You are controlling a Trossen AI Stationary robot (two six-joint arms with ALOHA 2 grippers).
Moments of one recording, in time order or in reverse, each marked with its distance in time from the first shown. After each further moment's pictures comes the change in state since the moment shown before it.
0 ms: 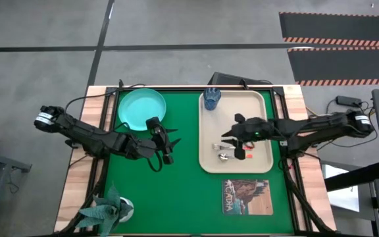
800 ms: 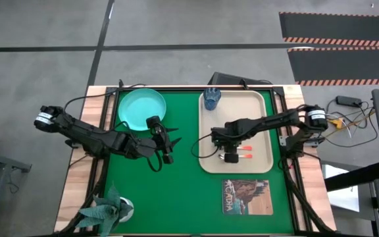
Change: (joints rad) left arm 0.000 -0.001 0.040 -0.034 0.000 0.059; right arm -0.026 0.621 0.421 -0.674 -0.002 0.004
